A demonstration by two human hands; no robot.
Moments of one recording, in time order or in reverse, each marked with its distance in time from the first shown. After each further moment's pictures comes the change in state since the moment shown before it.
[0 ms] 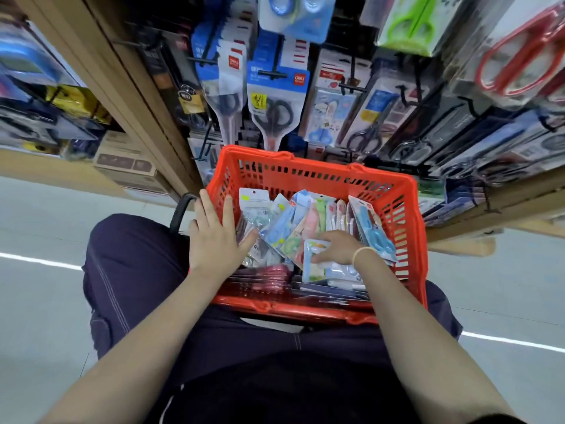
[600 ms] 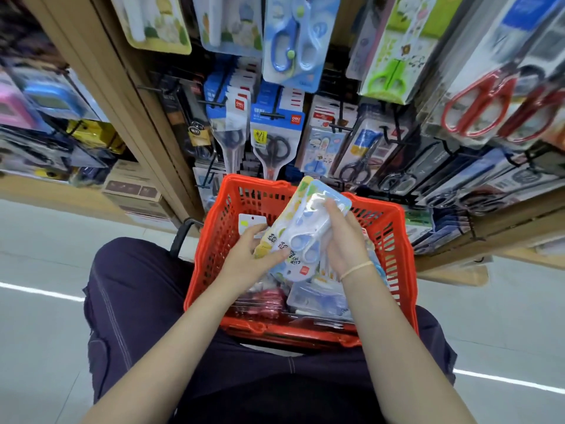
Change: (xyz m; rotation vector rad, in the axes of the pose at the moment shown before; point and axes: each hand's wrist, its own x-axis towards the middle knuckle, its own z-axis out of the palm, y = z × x) left_hand -0.013 0.043 -0.062 -1.283 -0.370 -0.164; right_hand -0.058 -0.077 -0.029 1.660 0.469 -0.306
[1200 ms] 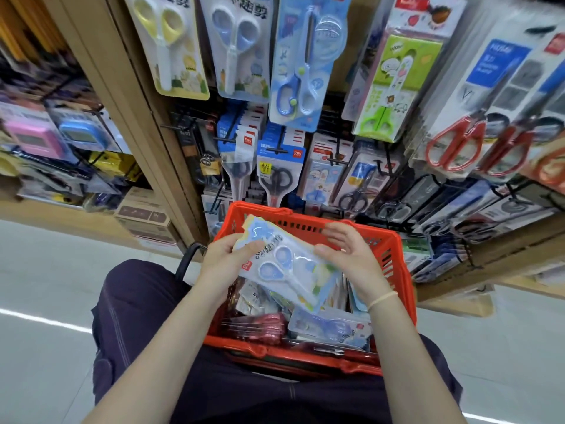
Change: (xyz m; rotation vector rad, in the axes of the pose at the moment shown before) left_hand -0.007 0.040 -0.032 -0.369 0.160 0.116; right_hand -0.025 -0.039 -0.021 -0.709 -0.232 -0.214
